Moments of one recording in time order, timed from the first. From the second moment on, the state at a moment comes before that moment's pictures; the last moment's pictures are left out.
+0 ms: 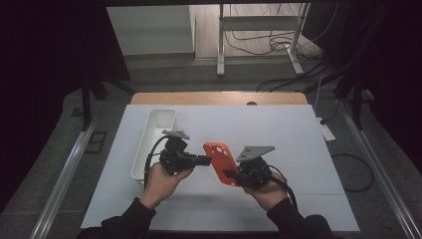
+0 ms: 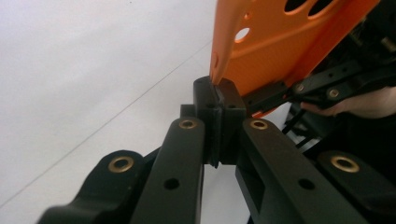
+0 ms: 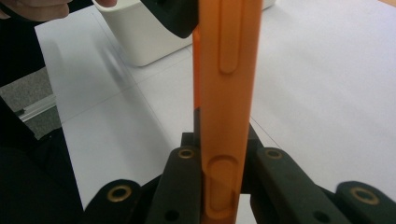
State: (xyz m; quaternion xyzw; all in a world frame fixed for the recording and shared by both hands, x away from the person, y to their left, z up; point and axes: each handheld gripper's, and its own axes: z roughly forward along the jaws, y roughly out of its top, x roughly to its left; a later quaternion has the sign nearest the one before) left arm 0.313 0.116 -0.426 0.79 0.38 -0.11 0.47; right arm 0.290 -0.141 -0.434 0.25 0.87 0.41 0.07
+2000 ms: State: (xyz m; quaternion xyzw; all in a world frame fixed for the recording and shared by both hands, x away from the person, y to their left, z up) left arm 0.323 0.138 -0.422 0.79 0.41 -0.05 0.45; right arm 0.279 -0.169 -0.435 0.28 0.87 0.39 0.09
